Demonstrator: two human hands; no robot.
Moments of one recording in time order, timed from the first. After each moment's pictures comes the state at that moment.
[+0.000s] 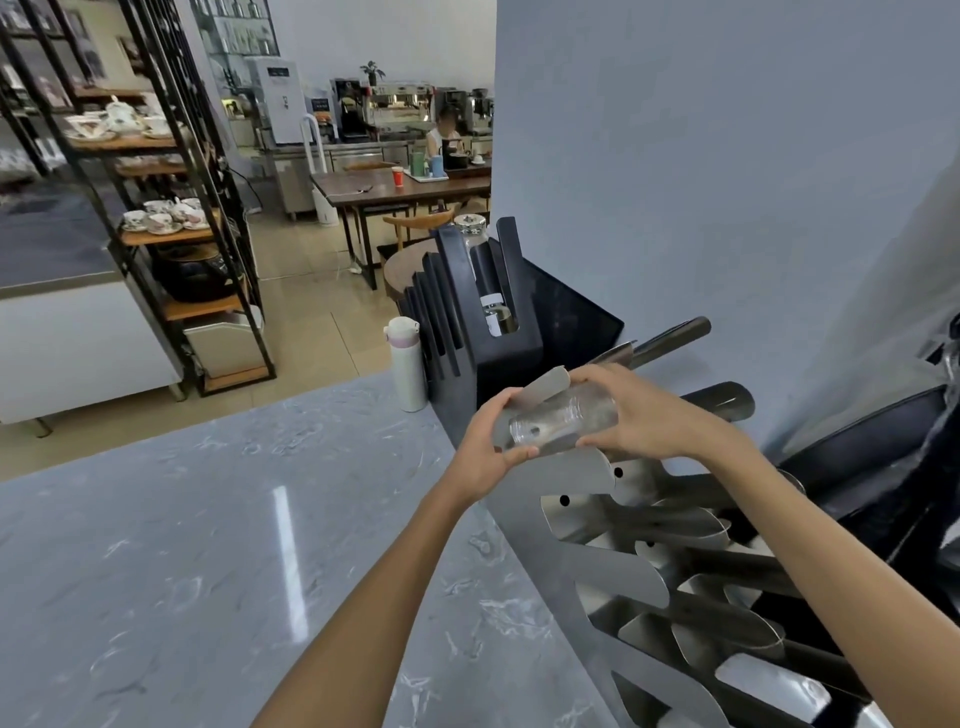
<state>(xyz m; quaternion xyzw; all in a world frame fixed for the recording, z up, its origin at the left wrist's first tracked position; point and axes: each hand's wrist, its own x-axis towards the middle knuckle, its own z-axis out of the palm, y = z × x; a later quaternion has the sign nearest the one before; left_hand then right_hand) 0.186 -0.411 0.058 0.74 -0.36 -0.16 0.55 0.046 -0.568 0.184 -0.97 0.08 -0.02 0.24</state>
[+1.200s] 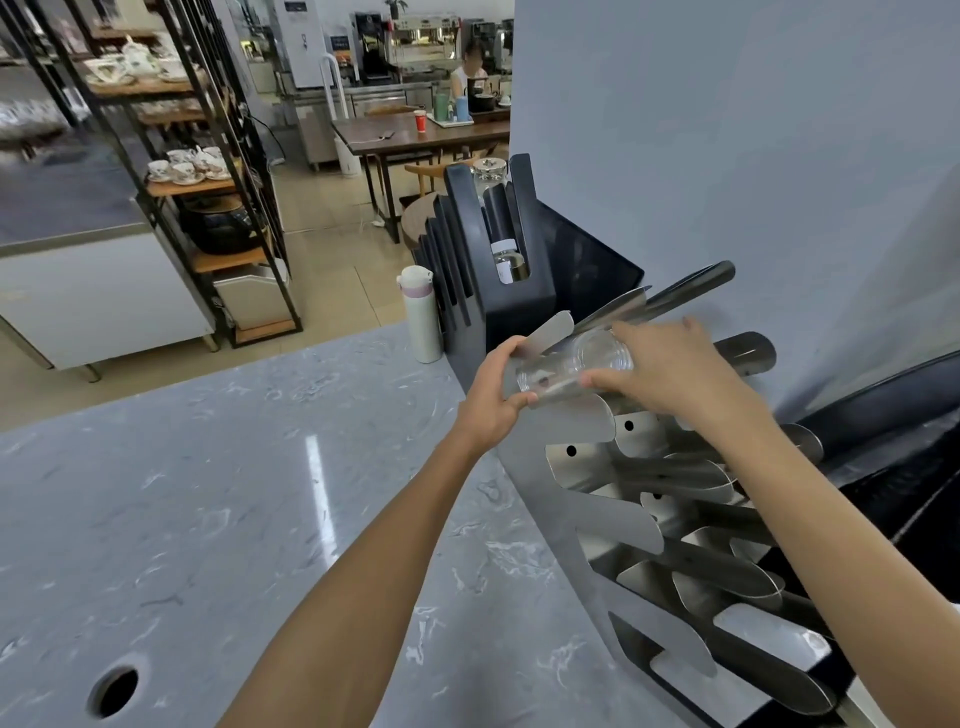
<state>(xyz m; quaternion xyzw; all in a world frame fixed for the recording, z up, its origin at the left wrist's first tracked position) 0.185 -0.419 0.045 0.78 -0.35 -0.10 0.51 0.042 -0.561 0.179 -0.98 0.20 -0.06 -0.02</state>
